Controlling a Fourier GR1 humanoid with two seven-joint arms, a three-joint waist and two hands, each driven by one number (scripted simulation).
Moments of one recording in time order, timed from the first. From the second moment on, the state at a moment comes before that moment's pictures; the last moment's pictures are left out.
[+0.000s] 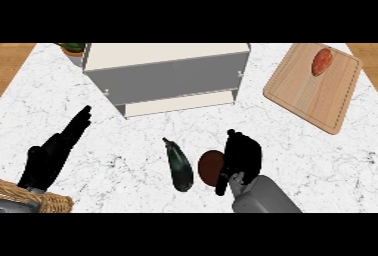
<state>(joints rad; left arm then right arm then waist) -0.06 0.58 -0.28 -1.52 0.23 0.11 0.06 -0.35 -0.07 0.58 -1.42 0.83 0.15 1.19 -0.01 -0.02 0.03</state>
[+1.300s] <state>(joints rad) -0.03 0.55 -0.26 -1.53 0.20 0.11 0.06 -0.31 -0.03 0.63 -1.66 1.01 0.20 1.04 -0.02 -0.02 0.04</state>
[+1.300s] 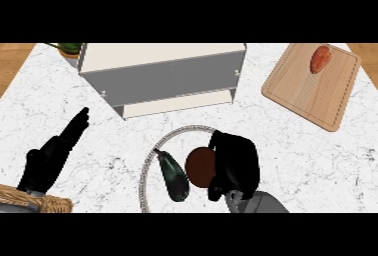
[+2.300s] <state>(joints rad) -0.04 0.54 -0.25 -1.55 0.19 0.10 0.07 -0.68 -0.01 0.35 -1.99 1.15 0.29 1.05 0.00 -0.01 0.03</state>
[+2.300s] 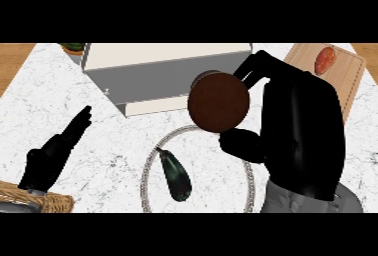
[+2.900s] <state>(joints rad) -0.07 0.53 -0.27 -1.56 0.17 0.08 0.08 -1.01 -0.02 0.07 -1.58 1.14 0.28 0.97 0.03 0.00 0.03</state>
